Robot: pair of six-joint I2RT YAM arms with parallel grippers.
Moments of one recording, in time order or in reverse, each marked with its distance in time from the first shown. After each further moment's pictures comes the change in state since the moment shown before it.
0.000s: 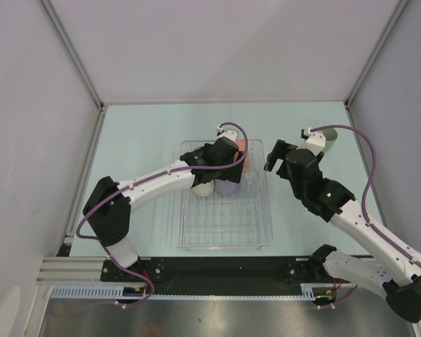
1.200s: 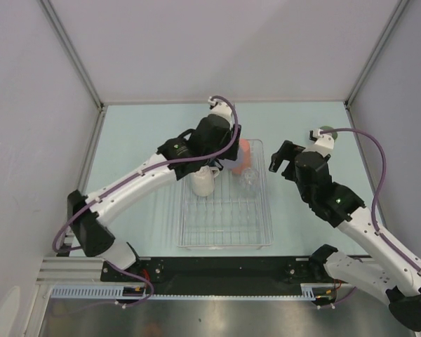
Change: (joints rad) left arm -0.016 -0.106 0.231 -0.105 -0.065 0.072; right arm -0.018 -0.072 -0.005 -0.028 -0.029 0.005
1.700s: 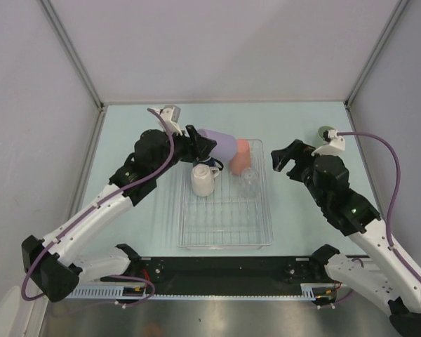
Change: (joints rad) left arm 0.232 -0.464 -0.499 0.450 0.353 -0.149; right arm -0.045 -0.117 0.005 0.029 -0.170 0.045
